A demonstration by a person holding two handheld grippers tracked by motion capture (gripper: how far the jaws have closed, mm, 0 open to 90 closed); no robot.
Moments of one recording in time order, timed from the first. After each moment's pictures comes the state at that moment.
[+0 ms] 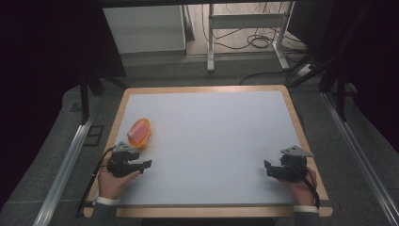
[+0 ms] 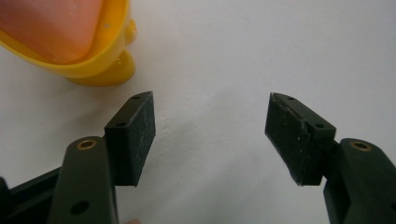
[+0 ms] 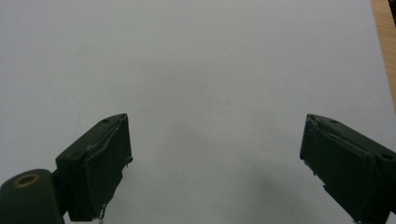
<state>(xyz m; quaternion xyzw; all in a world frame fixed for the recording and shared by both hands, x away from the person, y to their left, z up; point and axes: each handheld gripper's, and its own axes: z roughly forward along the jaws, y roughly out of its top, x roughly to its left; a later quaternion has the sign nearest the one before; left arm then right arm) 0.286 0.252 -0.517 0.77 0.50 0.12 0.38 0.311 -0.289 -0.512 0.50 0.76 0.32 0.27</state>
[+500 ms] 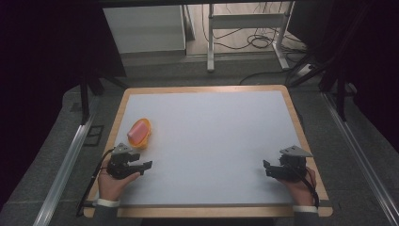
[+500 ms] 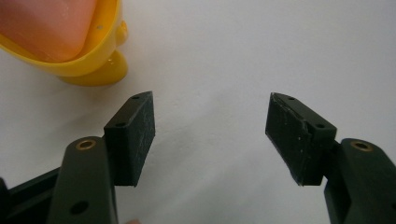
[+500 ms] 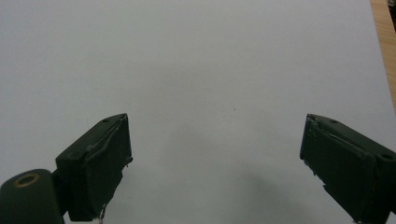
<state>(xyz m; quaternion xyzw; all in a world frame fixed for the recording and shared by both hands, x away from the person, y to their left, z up) 0.280 0.251 -0.517 0.77 0.50 0.12 0.38 0.310 -0.286 -0.509 0.49 0.76 0.32 0.27</state>
